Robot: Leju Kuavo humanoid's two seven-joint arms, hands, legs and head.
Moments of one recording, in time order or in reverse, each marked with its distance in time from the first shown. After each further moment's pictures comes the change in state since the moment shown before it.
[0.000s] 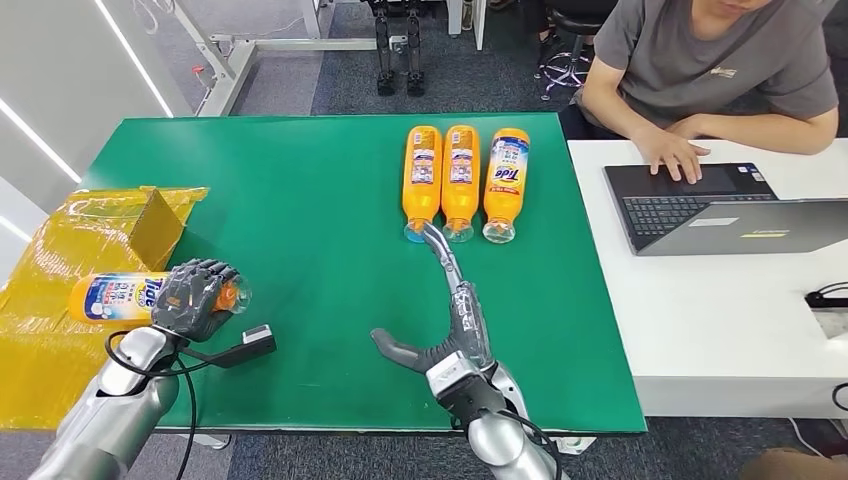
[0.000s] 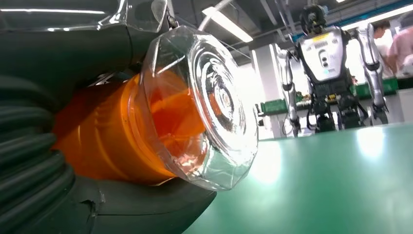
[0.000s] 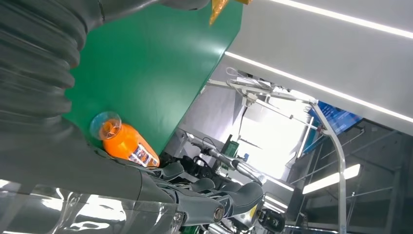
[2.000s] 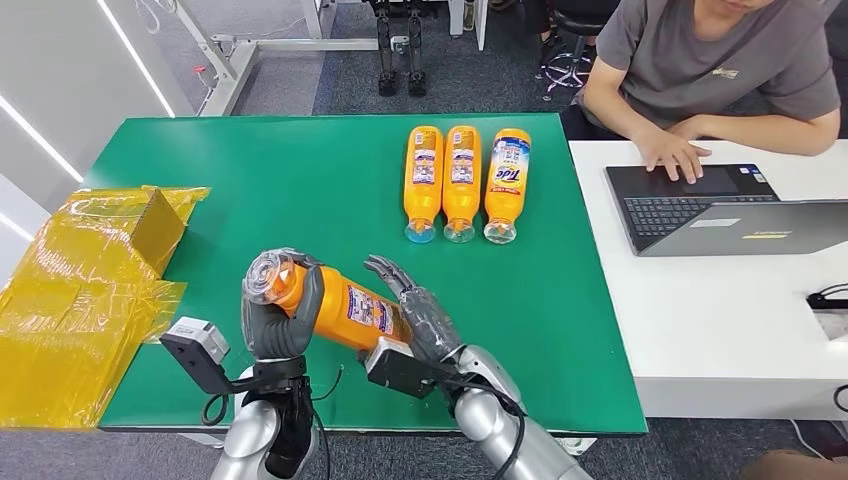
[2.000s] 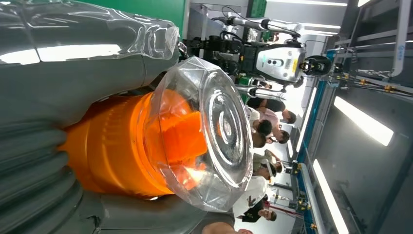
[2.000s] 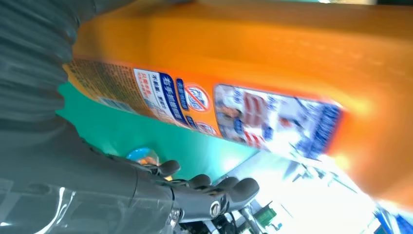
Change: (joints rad) left arm 0.341 -0.515 -0.071 -0.724 1.310 -0.342 -0.125; right arm -0.144 0.006 0.025 0.285 0.225 0.153 0.174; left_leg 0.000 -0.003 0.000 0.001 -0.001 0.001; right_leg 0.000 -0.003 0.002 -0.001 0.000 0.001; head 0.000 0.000
